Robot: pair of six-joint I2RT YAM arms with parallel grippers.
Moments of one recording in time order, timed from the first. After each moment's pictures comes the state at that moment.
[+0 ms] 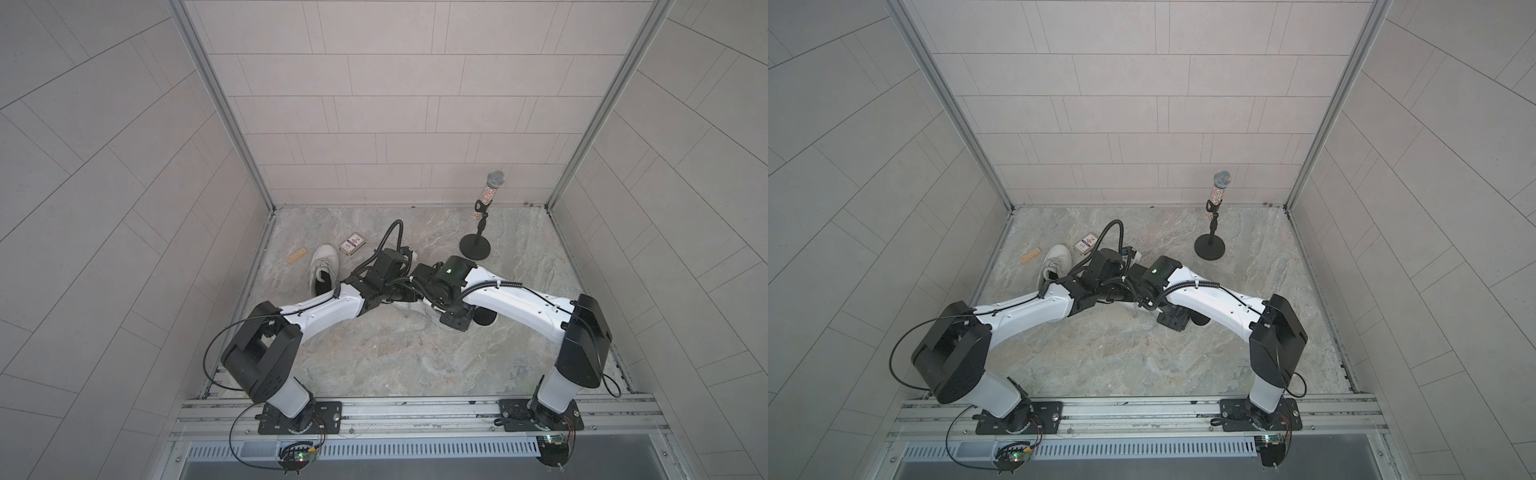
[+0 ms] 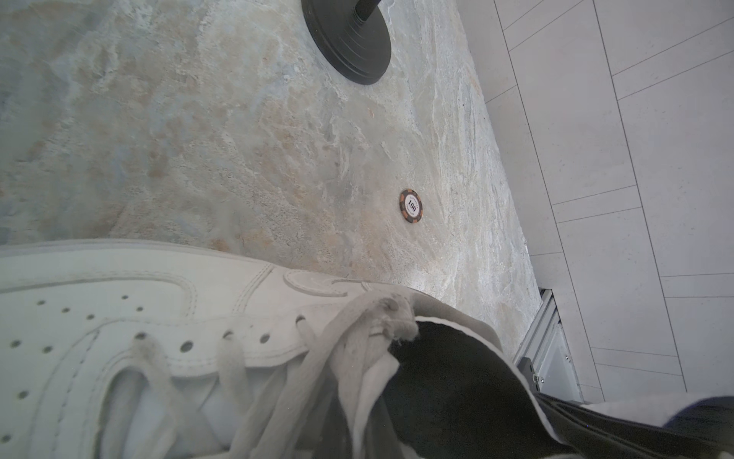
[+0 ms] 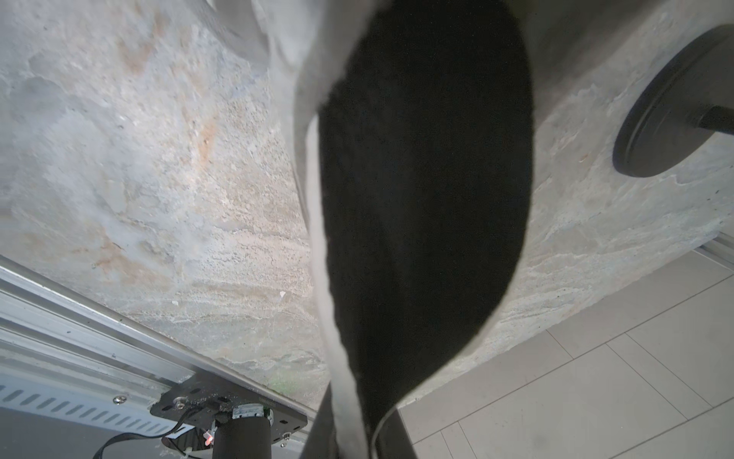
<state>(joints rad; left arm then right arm) -0.68 1.57 0.94 -0.06 0.38 -0.61 0.87 1.71 1.46 -1.43 0.31 -0.15</state>
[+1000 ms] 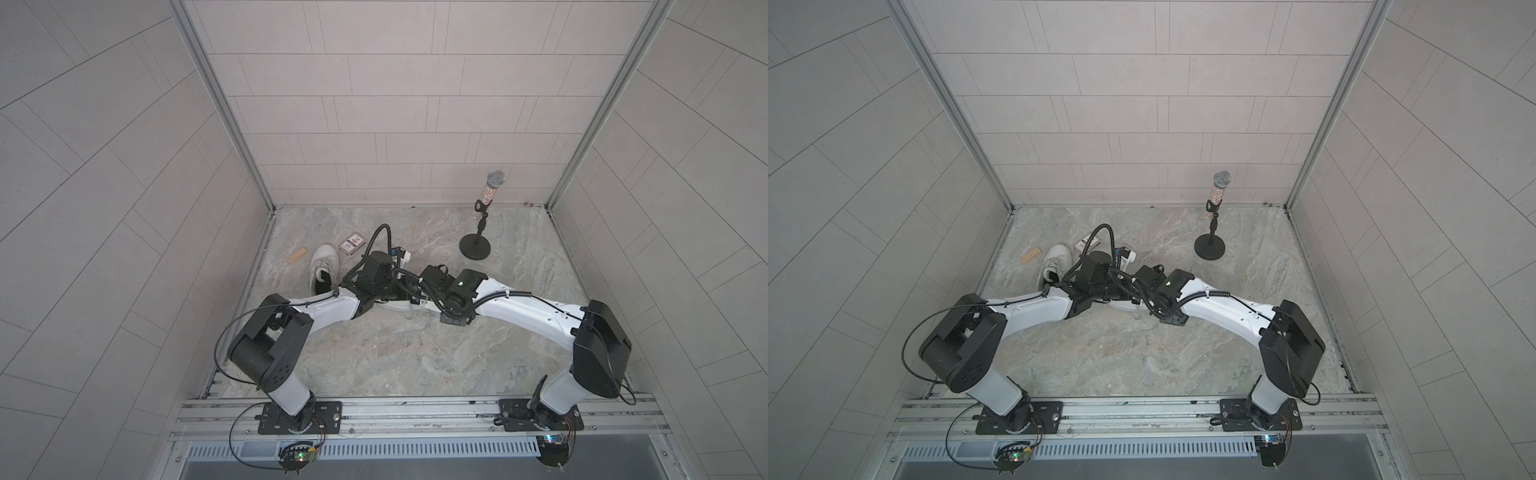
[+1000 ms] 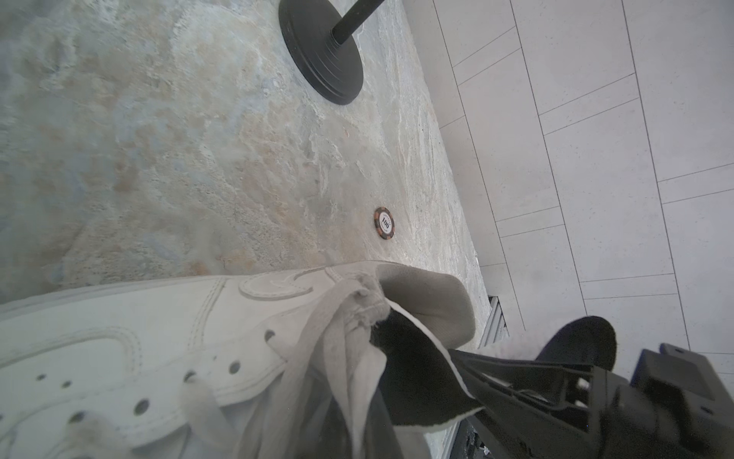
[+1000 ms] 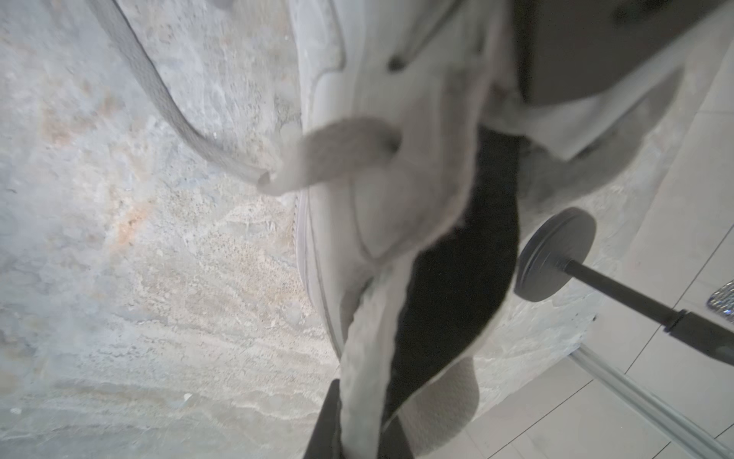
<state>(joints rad) -0.60 1.63 0.83 0.22 0.56 -0.67 0.85 1.59 1.21 -0.96 0.41 -0.56</state>
